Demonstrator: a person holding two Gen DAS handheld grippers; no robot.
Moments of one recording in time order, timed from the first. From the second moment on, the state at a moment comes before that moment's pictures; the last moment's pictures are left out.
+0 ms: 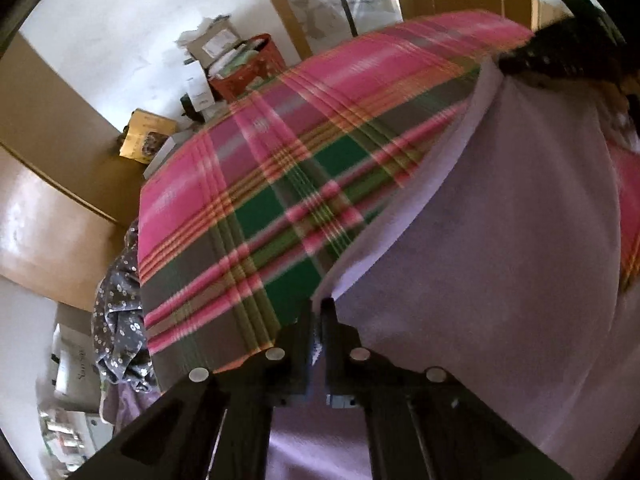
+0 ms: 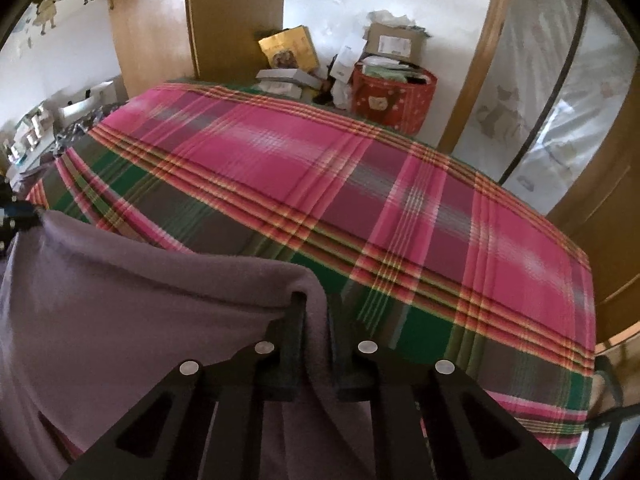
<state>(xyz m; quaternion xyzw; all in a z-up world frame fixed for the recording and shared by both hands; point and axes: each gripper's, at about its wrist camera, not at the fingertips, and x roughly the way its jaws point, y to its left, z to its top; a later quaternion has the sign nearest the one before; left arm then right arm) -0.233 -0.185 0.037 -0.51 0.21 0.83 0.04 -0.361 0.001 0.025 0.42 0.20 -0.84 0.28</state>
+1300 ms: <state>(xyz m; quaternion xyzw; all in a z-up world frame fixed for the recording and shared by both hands) -0.237 -0.139 0.089 -0.52 0.06 0.85 0.10 -0.303 0.213 0.059 0.45 0.09 -0.87 0.17</state>
